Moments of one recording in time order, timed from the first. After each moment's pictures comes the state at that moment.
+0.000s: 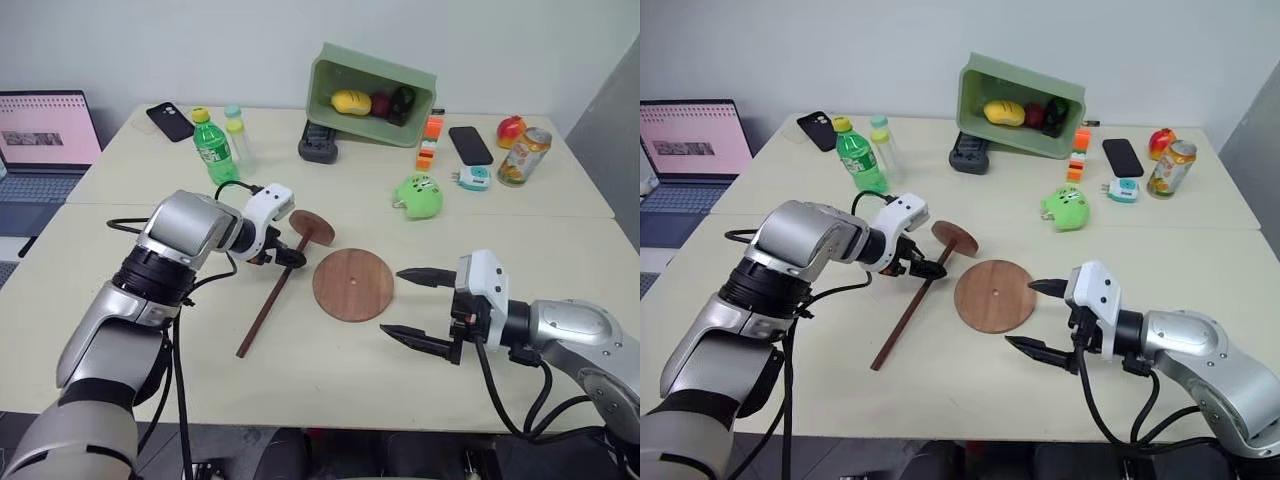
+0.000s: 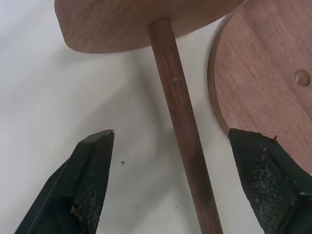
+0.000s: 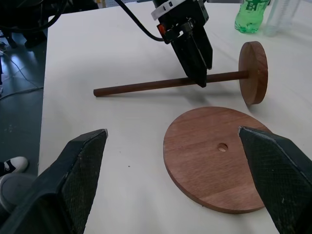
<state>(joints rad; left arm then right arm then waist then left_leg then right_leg) -1.01 0.65 -0.42 0.24 -0.30 1.30 -0.82 -0.13 -0.76 0.00 -0.73 0.66 0.68 0.74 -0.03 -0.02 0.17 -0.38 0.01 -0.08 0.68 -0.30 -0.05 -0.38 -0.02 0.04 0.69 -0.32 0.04</state>
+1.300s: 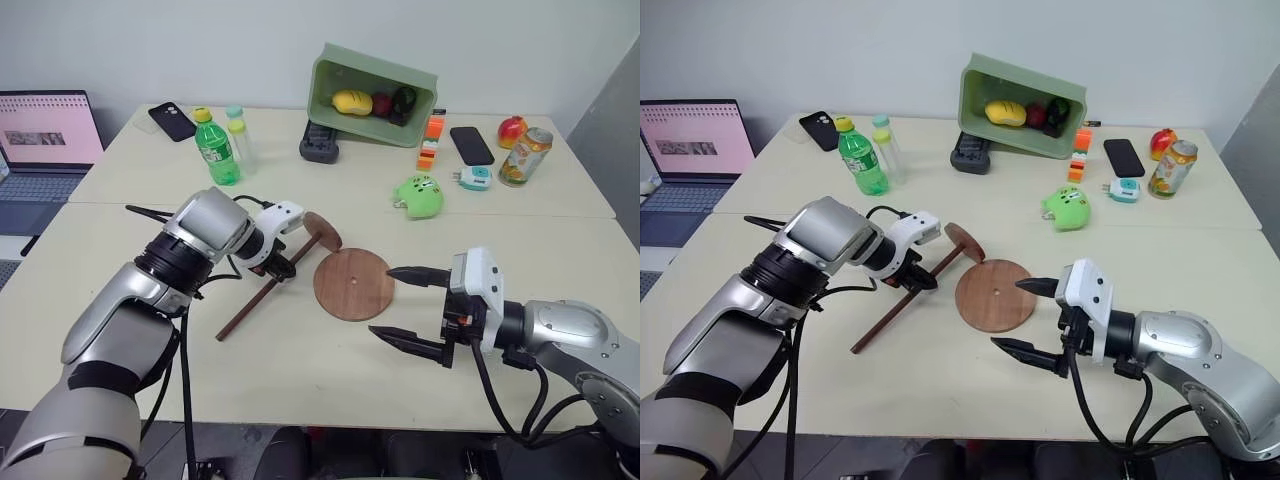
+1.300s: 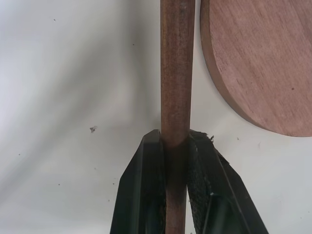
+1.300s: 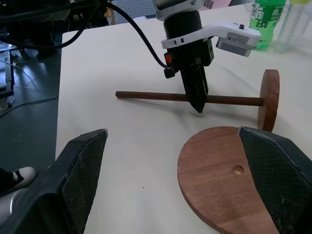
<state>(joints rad) -1.09 0.65 -0.56 0.32 -0.27 1.36 -0.94 -0.17 -0.75 0.00 -0.78 0.73 0.74 0.68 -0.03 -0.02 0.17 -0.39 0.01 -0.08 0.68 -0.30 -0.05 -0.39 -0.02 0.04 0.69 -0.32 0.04</state>
